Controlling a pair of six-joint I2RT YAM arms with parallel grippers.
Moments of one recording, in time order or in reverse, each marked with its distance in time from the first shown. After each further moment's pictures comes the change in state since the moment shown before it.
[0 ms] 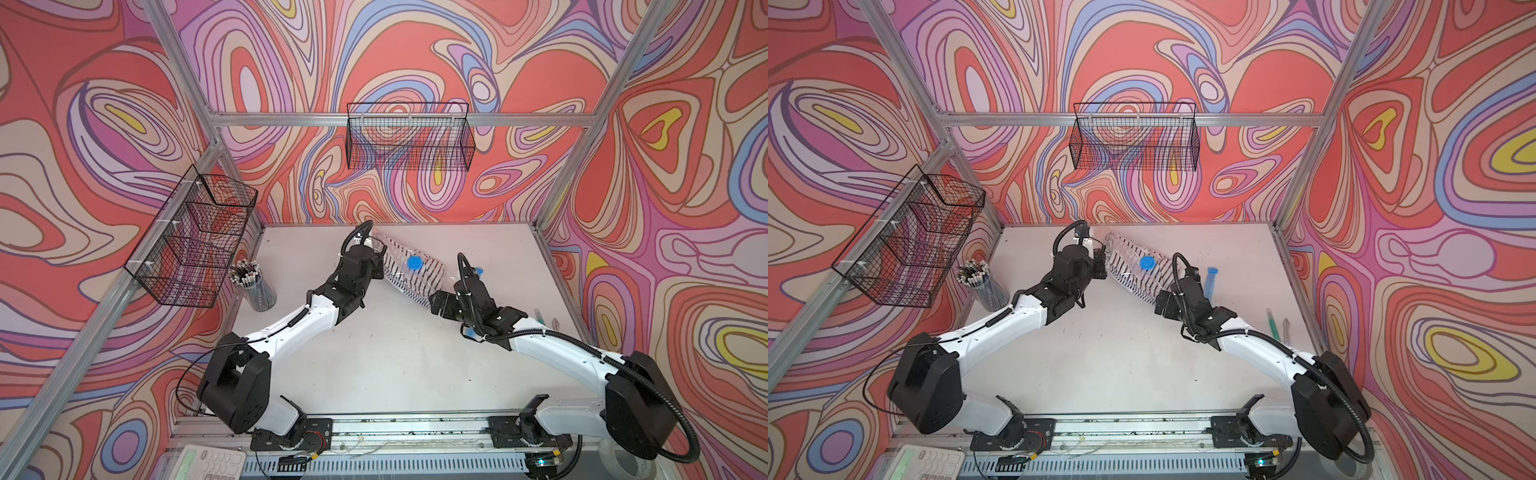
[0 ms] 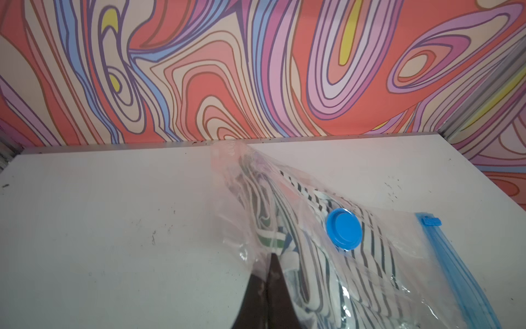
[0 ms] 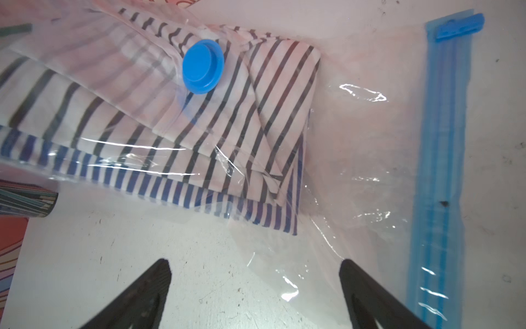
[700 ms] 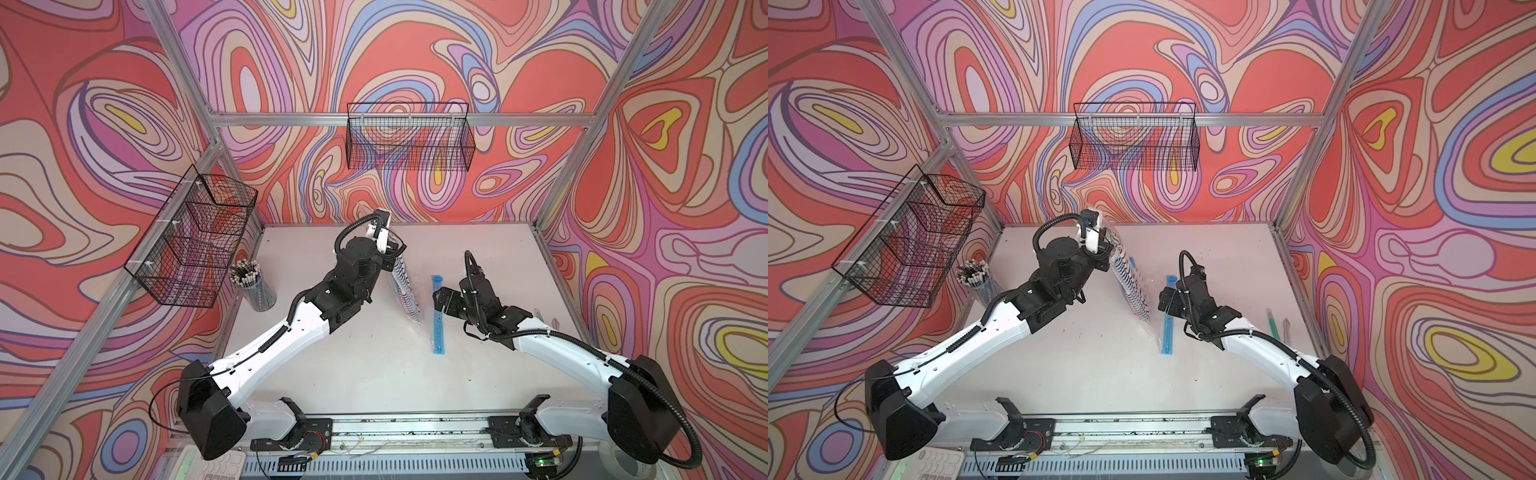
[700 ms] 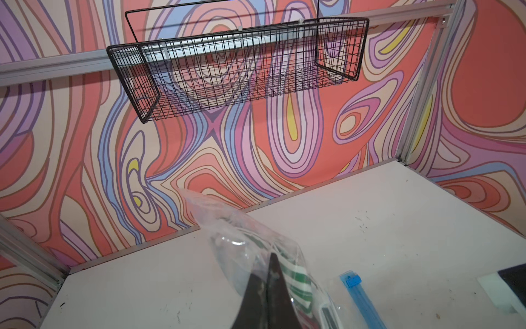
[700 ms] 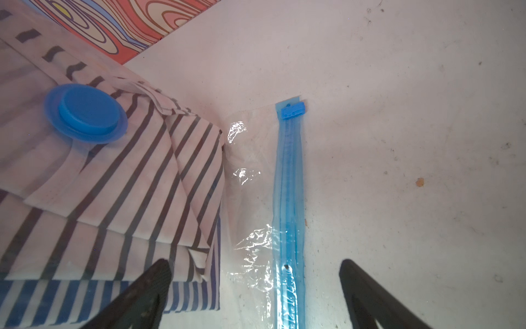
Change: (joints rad) left arm -0.147 -0.115 0.177 -0.069 -0.075 0.281; right arm -0.044 -0.022 -0.007 0.008 -0.024 0.019
